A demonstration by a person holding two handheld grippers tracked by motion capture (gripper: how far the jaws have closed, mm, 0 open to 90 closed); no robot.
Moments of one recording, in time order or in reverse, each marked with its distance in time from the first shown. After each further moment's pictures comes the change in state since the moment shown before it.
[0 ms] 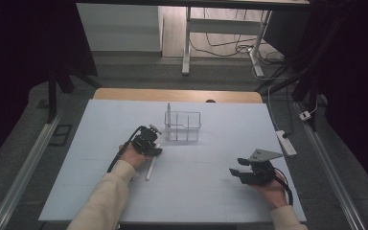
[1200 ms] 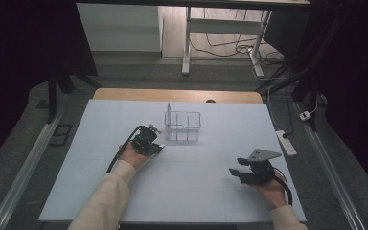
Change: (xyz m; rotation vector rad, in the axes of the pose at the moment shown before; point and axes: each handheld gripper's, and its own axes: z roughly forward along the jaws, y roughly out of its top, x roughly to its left) left arm 0.006 0.000 -0.001 -0.052 -0.075 -0.017; right arm -0.001 0.000 0.002 0.010 -0.006 -0.001
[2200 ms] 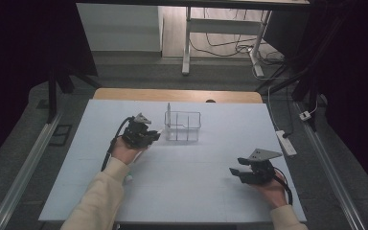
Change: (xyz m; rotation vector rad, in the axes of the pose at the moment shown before) left arm 0.000 -0.002 -0.060 -0.292 0.007 0.021; right arm -0.001 0.000 0.000 0.003 -0.008 0.000
